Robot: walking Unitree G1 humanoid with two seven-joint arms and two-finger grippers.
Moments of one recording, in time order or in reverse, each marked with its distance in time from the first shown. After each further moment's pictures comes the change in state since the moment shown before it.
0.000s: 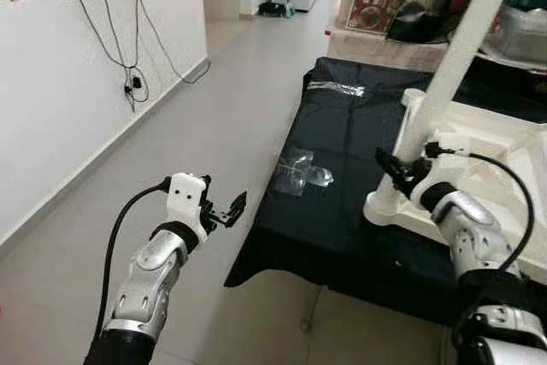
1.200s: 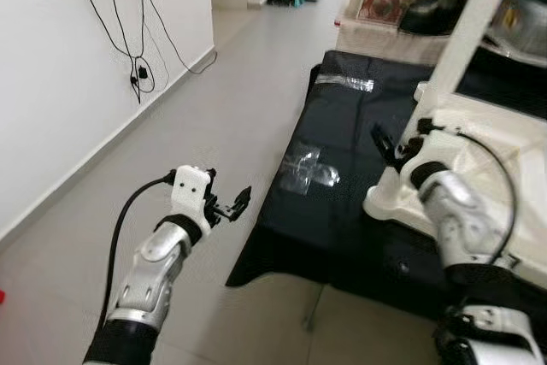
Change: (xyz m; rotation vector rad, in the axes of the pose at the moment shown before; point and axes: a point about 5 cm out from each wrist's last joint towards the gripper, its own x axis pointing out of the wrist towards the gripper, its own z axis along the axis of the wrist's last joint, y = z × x) left arm 0.004 -0.002 -0.001 -0.005 -0.005 -0.005; right arm -0.004 0.023 0.042 -0.067 -0.099 0.105
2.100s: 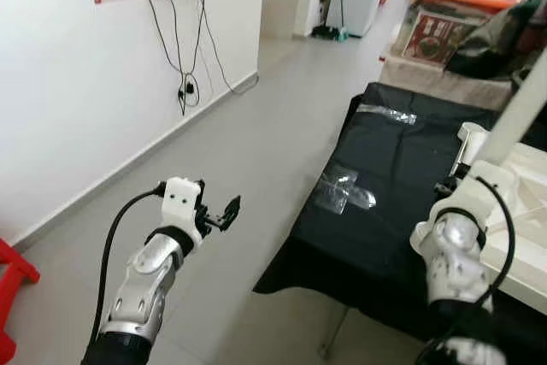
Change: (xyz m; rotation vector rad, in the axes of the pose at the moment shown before) left arm -0.007 0.004 -0.006 0.000 0.019 0.021; right arm -0.054 0.009 -0.061 0.012 0.081 -1.014
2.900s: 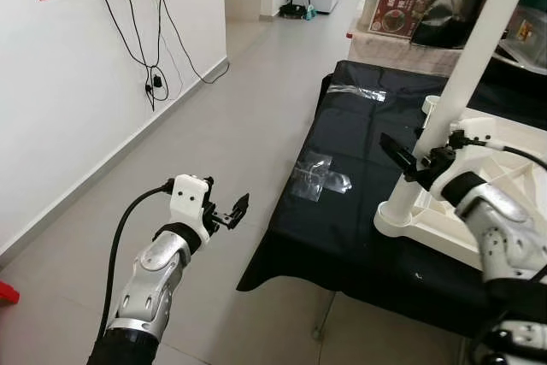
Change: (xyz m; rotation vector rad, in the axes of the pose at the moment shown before) left arm 0.004 -0.003 0.003 0.001 -0.010 -0.016; right arm 0.048 0.007 0.051 -0.058 -0.029 1.097
